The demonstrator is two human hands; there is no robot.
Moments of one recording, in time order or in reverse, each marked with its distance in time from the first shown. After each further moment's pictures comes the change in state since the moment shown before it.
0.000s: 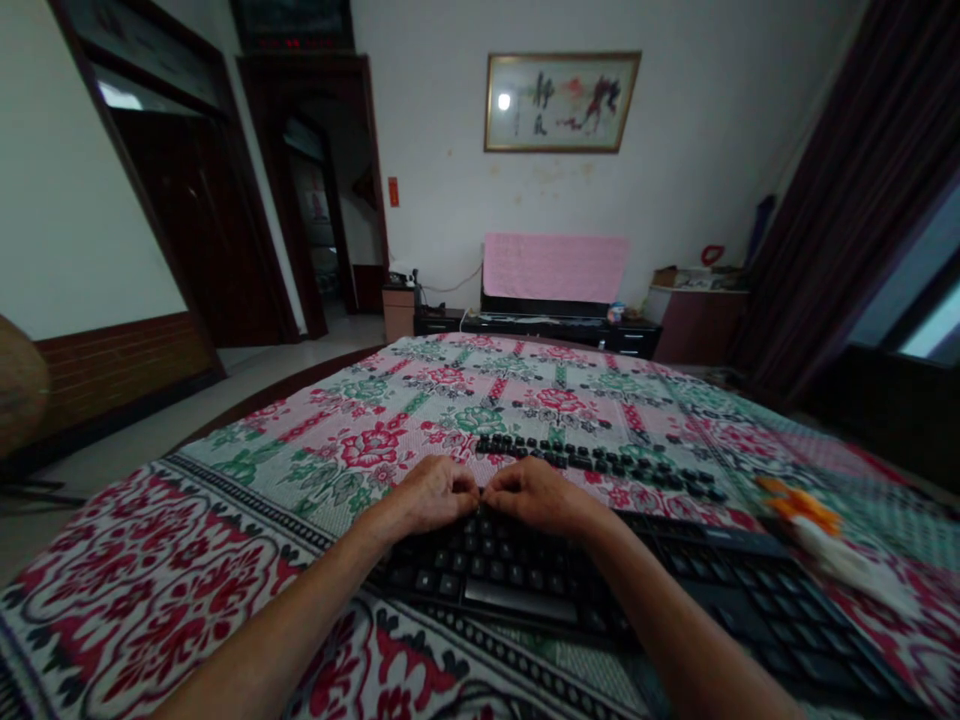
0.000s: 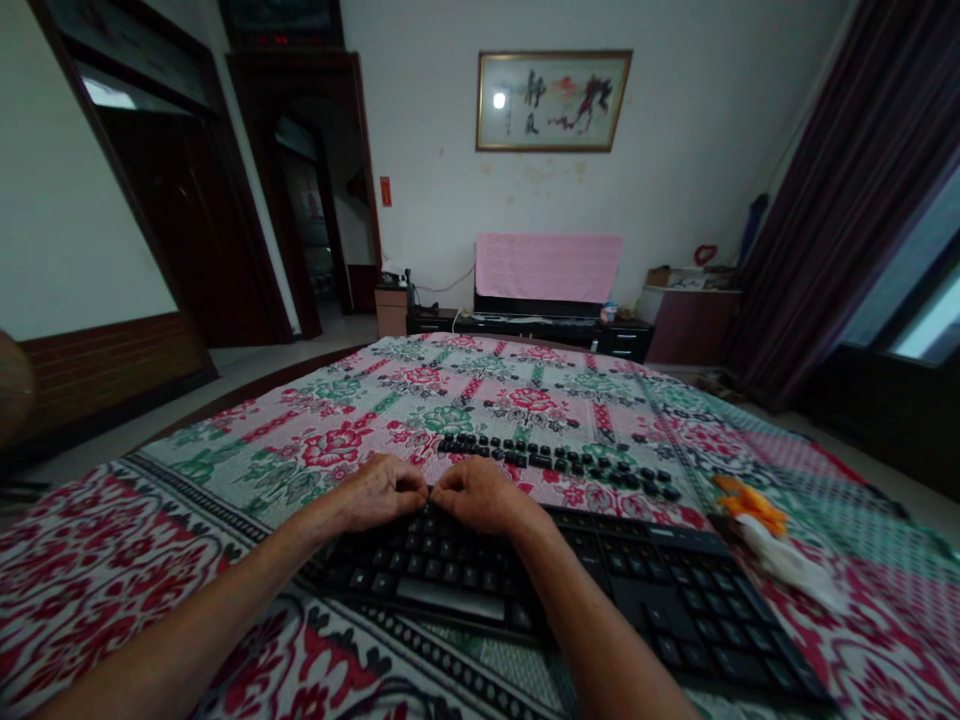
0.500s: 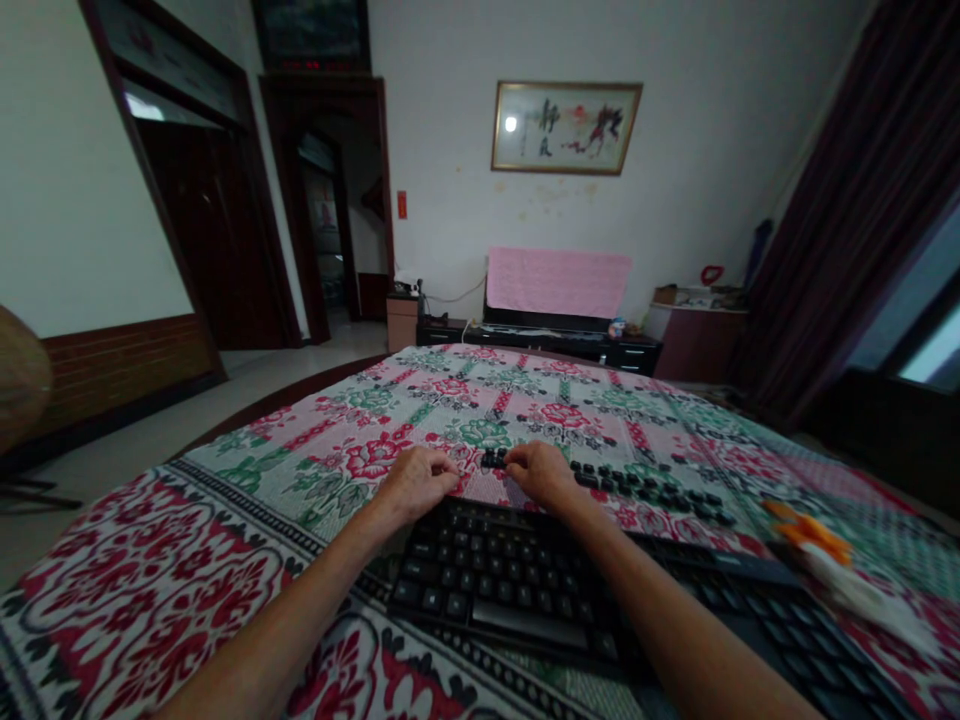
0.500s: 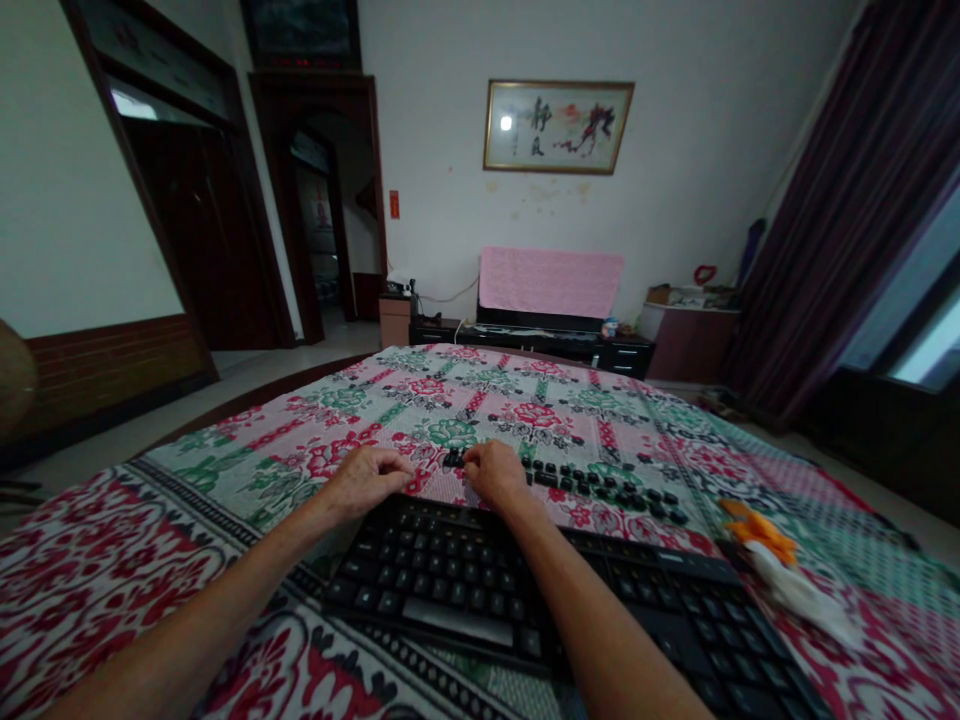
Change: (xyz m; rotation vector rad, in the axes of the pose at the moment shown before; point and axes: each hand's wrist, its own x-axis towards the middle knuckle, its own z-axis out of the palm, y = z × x) left_hand 0.003 -0.019 -0.019 0.011 0.319 -0.170; right_hand 0.042 0.032 -0.008 -0.449 0.295 0.240
